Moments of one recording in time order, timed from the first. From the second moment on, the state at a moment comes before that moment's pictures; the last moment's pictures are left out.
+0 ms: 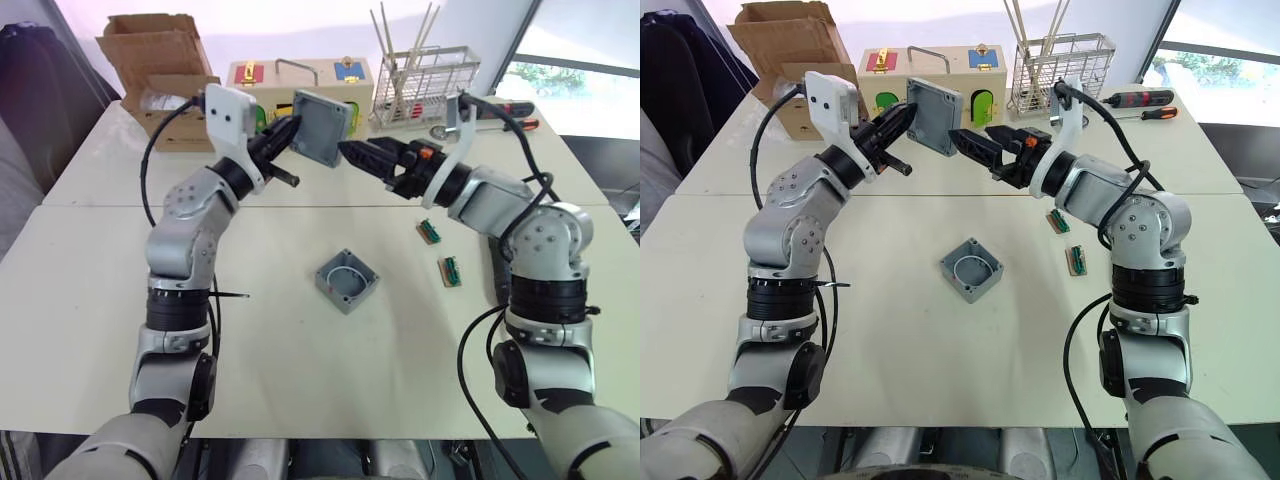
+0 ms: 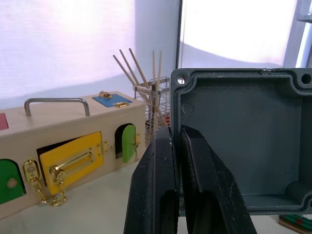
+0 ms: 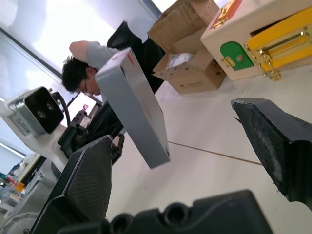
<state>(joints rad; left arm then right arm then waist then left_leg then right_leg) -0.79 0.21 0.11 -0.02 -0.32 0.47 -0.47 -0.84 -0.42 -0.15 -0.06 0.95 0.96 0.32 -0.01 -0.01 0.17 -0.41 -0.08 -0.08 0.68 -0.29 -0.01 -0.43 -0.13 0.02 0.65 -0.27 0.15</state>
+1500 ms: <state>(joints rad) -0.75 0.57 0.15 0.07 -0.74 0.84 -0.86 -0.16 -0.78 0.18 -0.39 -0.46 -0.33 0.35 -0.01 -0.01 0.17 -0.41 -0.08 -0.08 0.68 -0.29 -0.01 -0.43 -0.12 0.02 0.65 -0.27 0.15</state>
